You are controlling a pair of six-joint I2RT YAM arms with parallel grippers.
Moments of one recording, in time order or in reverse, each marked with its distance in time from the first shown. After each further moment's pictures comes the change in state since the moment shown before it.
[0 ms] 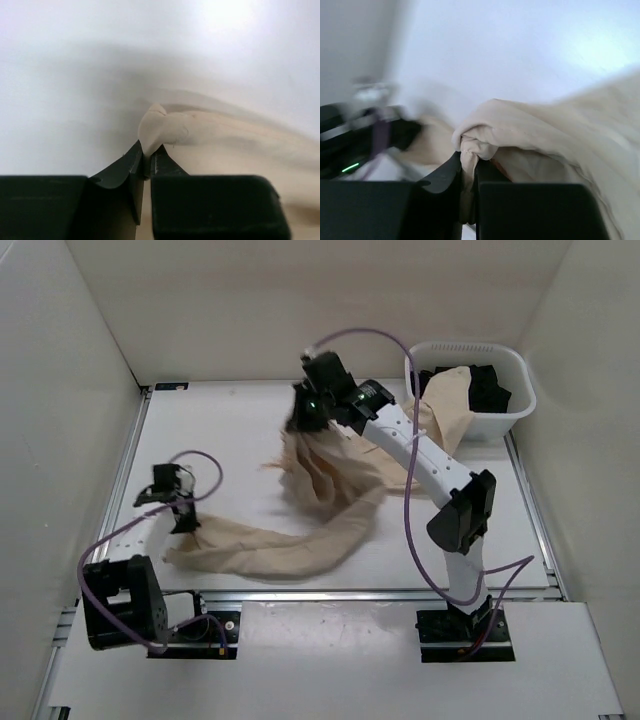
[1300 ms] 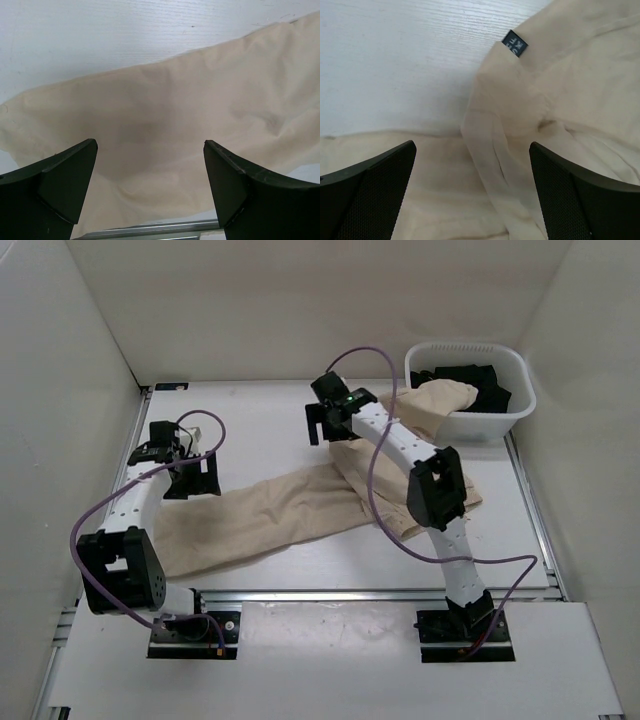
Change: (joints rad) left arm 0.032 0.197 0.431 -0.184 0.207 0.004; right arm -0.118 0.226 0.053 -0.005 0.270 -0.251
